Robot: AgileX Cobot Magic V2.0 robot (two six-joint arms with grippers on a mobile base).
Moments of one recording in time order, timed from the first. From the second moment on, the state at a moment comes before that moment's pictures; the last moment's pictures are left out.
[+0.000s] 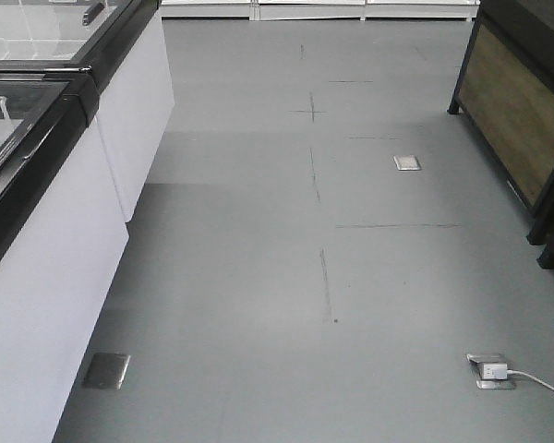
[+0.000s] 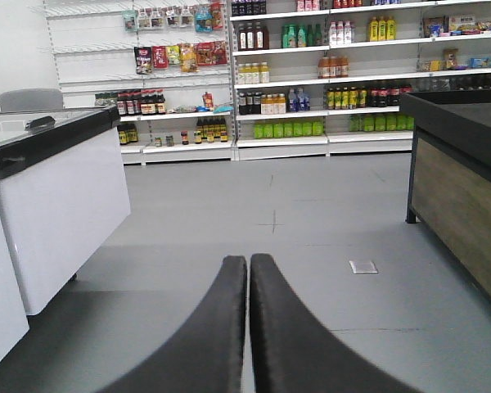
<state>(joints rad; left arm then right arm) 0.84 1.58 -1.43 -1.63 0.97 0.24 0.04 -0.01 0.03 0.00 0.04 0.02</state>
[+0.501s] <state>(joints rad) 0.24 1.58 -1.48 -1.62 0.97 0.29 0.04 -0.01 0.03 0.00 0.04 0.02</state>
